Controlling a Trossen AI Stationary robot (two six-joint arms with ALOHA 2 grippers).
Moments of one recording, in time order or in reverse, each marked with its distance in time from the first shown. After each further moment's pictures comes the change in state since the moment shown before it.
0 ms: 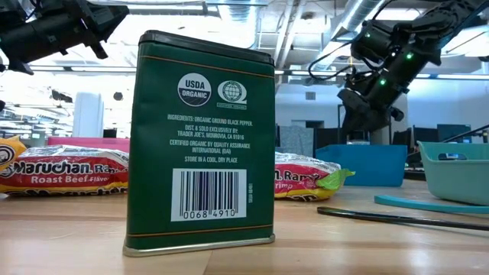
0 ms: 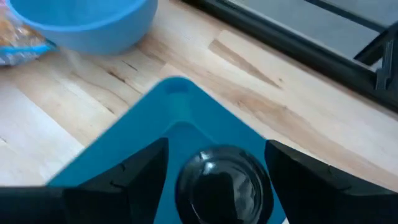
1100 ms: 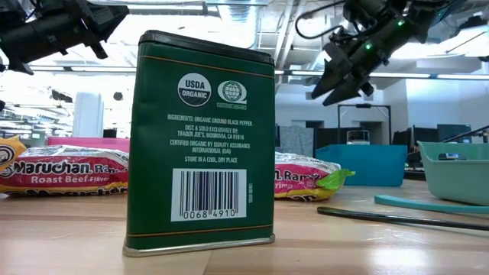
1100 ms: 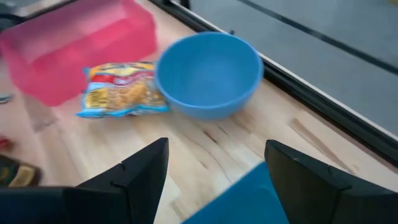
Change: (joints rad) left arm 0.000 0.000 0.000 0.000 0.000 0.000; right arm 0.146 0.000 0.151 0.076 -0.079 -0.080
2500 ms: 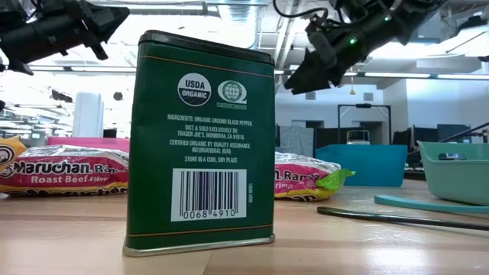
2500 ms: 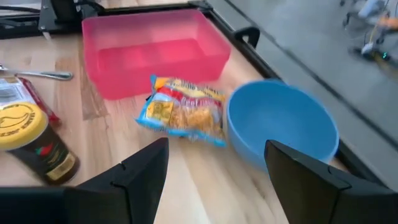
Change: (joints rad) left arm 0.000 0.000 0.000 -0.016 0.000 0.000; right arm 0.151 0.149 0.033 0.213 0.004 -0.218
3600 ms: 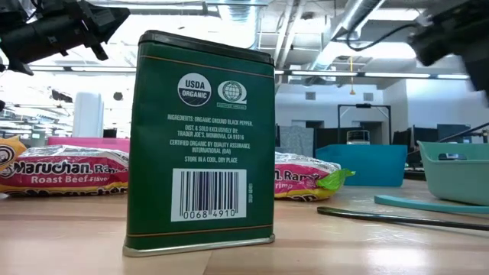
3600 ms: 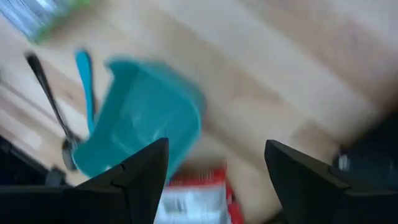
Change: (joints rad) left arm 0.000 0.000 0.000 -0.001 0.000 0.000; right arm 0.458 -0.278 0.077 -1.190 -0.364 1.239
